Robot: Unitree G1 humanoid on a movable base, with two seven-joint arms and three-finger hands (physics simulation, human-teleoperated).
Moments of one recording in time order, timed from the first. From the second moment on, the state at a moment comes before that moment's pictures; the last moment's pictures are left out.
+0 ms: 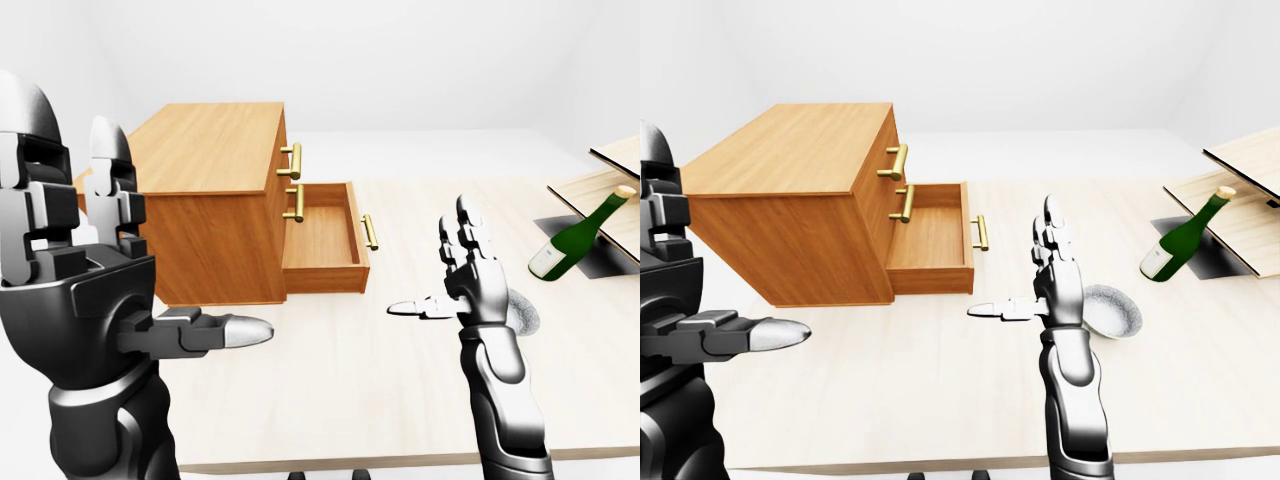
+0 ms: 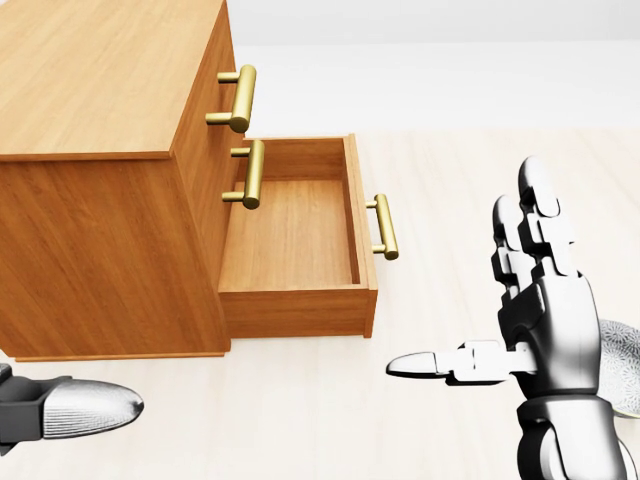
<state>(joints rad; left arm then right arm) -0.04 0.06 0.19 -0.94 -0.13 0.09 -0.08 0.00 -0.04 -0.10 -0.41 0.07 0.09 0.06</state>
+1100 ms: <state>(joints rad) -0.04 0.07 0.20 -0.94 -0.14 0.09 -0.08 -0.21 -0.22 -0.27 -0.22 -0.12 0.09 0.08</state>
